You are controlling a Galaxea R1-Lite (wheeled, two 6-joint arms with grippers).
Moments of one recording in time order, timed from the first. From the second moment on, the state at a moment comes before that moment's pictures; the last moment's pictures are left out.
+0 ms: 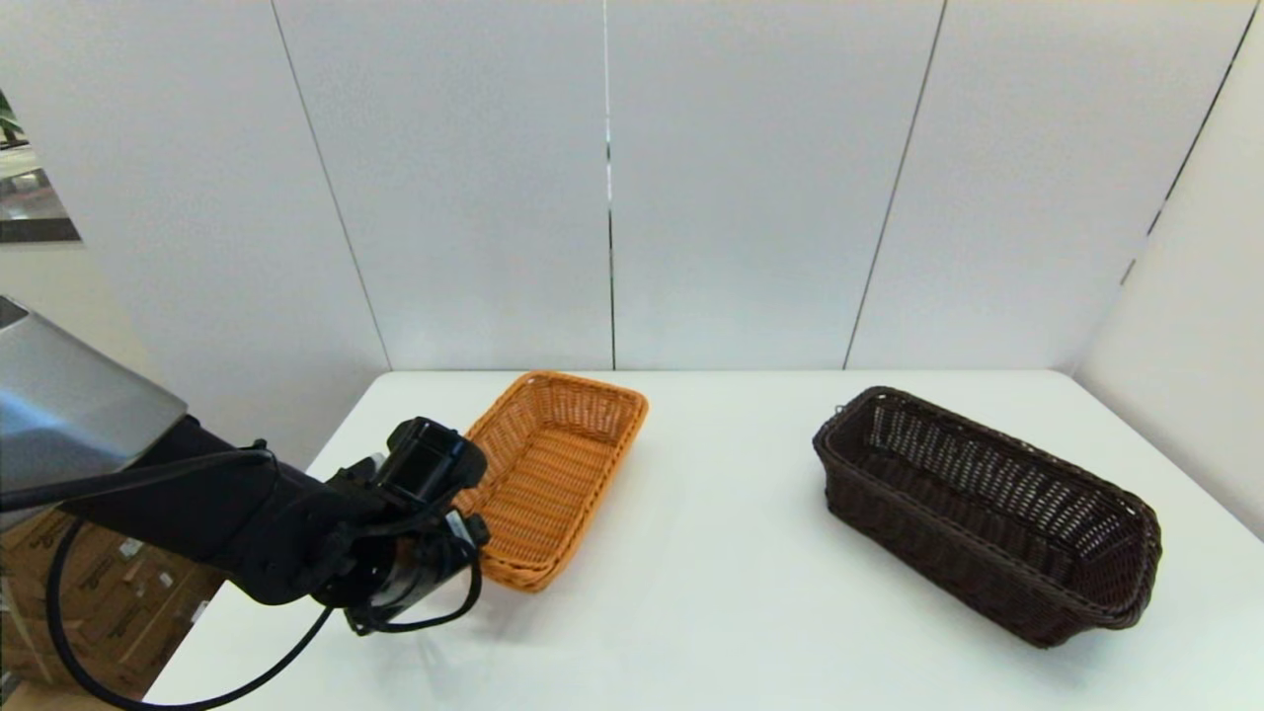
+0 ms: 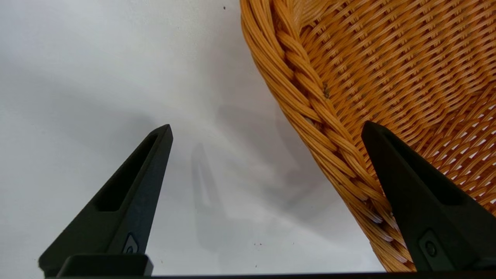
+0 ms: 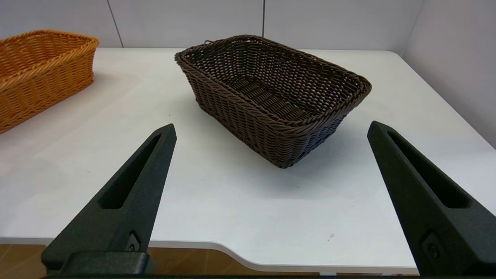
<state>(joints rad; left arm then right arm) -0.47 1.95 -0.77 -0.07 0.29 -1.04 0.00 0.00 0.00 0.00 0.00 0.00</state>
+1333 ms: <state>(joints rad) -0.45 1.95 -0.78 -0.07 0.27 -1.04 0.00 0.00 0.00 0.00 0.00 0.00</state>
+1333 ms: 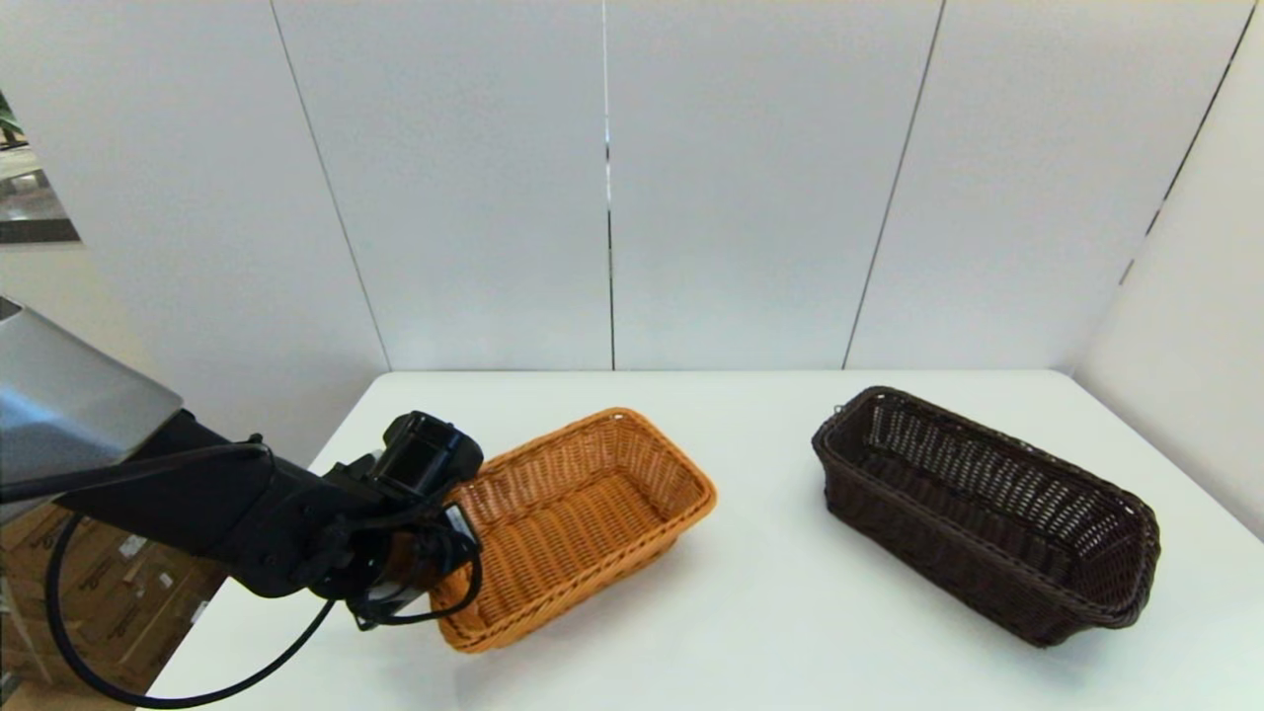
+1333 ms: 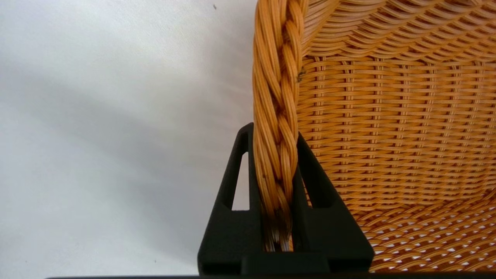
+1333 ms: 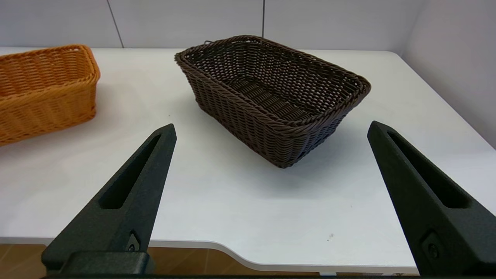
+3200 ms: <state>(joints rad) -0.50 1.78 -1.00 -0.01 -0.09 -0.76 0.00 0.00 0.00 0.00 0.00 0.00</state>
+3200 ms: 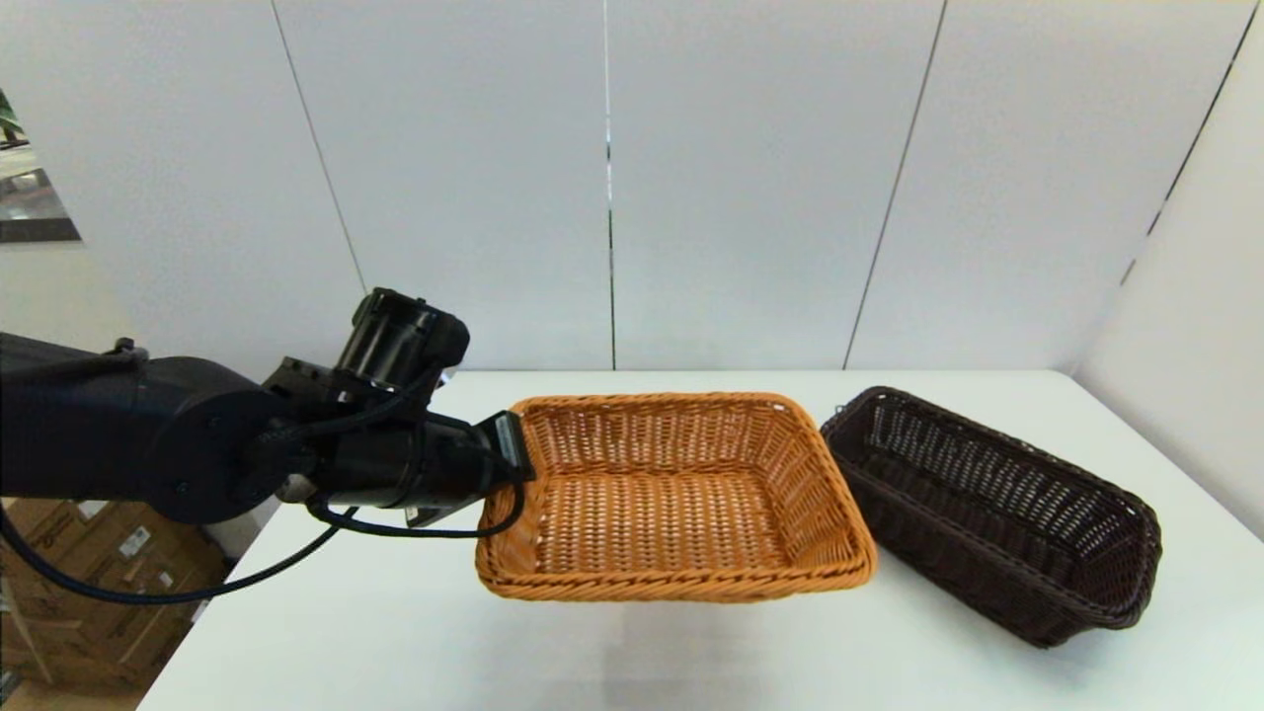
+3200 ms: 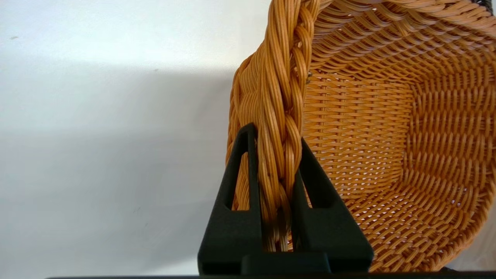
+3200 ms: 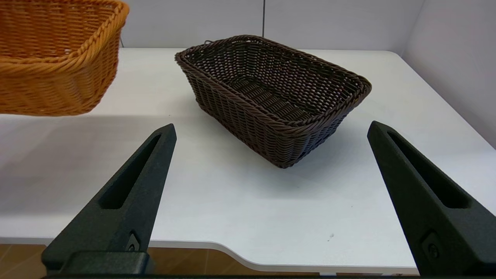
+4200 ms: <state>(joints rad) -0.50 1.98 -1.00 -0.14 -0.09 -0.74 0.00 0.00 0.00 0.00 0.00 0.00</state>
